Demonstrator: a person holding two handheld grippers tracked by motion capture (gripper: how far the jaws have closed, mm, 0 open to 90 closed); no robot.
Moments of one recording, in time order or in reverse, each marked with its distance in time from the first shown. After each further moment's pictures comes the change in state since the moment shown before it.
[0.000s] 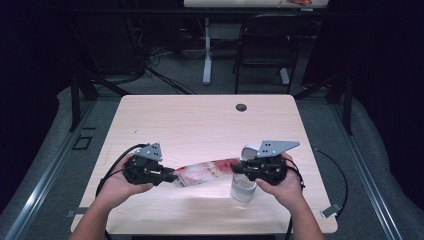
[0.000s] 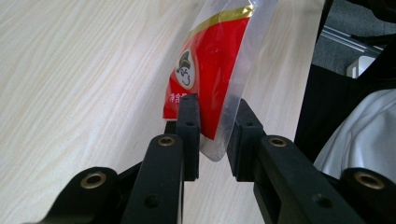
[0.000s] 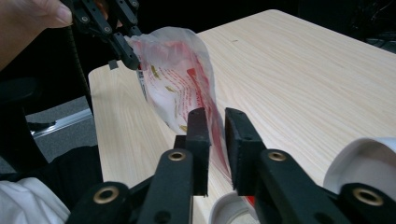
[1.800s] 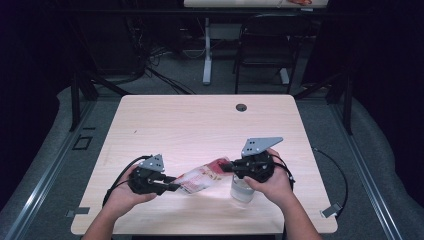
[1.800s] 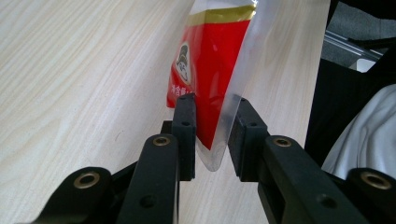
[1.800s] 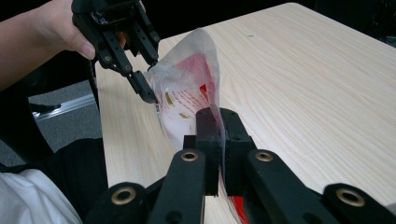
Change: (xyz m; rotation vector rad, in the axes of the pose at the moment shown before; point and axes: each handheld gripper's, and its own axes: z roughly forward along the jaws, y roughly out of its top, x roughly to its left) left arm 0.002 -0.032 0.033 -0.030 -0.019 -0.030; right arm 0.009 0.018 0.024 0.054 0.041 -0.044
